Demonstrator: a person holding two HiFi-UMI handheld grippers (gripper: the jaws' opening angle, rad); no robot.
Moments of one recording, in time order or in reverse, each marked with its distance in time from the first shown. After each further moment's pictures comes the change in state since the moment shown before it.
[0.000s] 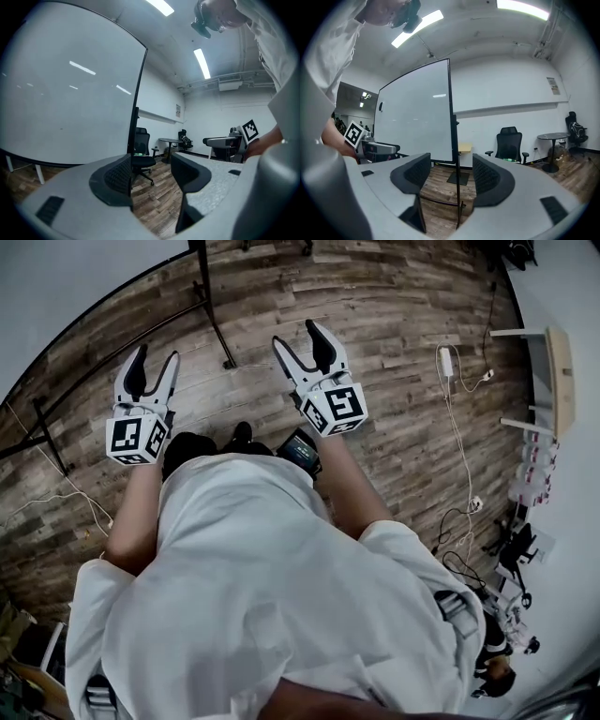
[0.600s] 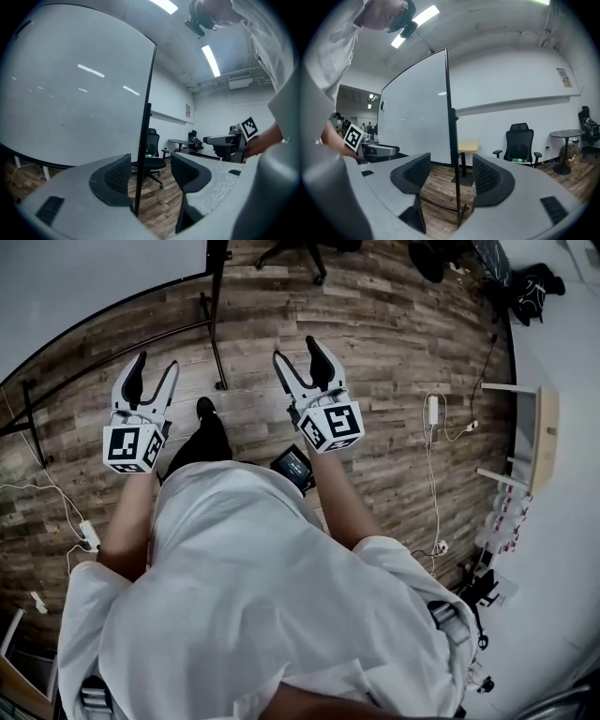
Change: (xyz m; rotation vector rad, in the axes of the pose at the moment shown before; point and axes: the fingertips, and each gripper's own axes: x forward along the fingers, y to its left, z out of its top) left arm 0.060 0.053 0.001 -0.021 -0.013 0.117; right arm 0.100 -0.042 0.004 0.005 0.030 0.115
